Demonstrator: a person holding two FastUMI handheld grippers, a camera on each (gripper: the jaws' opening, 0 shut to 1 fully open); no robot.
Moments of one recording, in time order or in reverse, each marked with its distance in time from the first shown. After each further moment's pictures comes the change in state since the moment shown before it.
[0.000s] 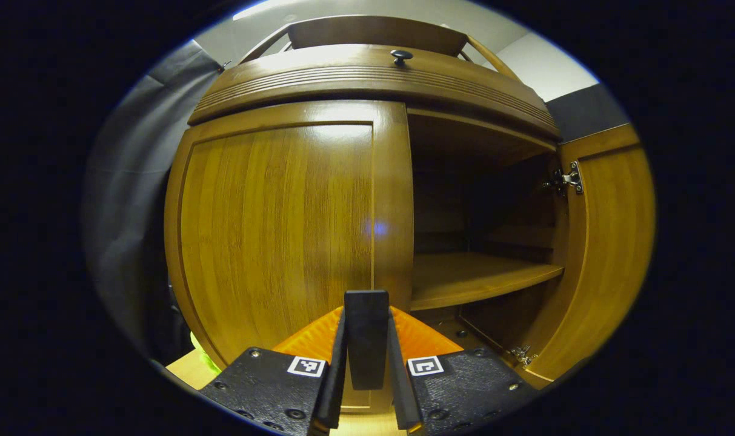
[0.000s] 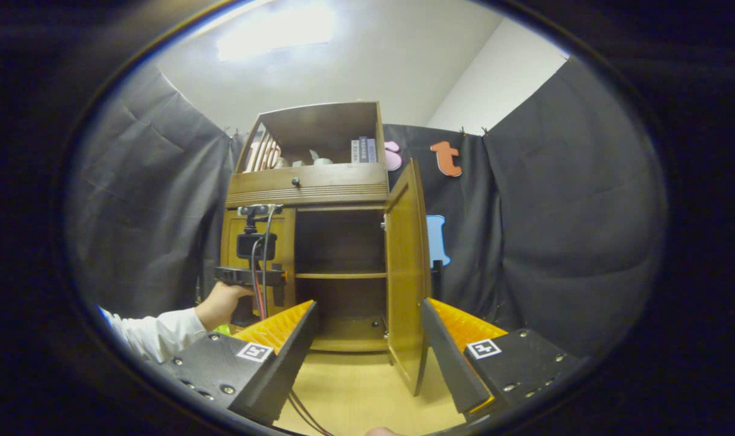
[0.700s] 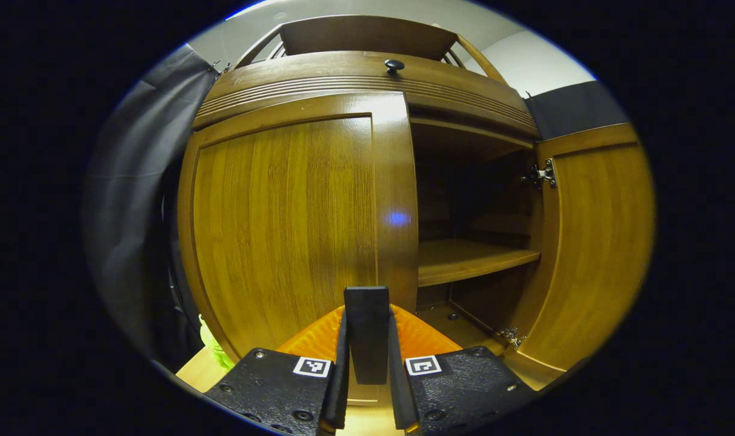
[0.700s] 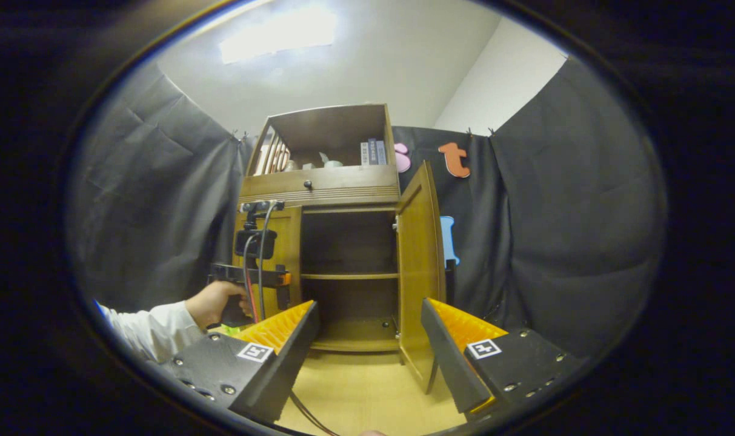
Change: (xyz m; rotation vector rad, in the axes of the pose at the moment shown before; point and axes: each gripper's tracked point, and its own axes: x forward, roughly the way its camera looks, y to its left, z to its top) left arm -0.049 0.006 -0.005 0.025 0.061 -0.071; right arm -0.008 0.012 -0.005 -0.021 -0.010 0.005
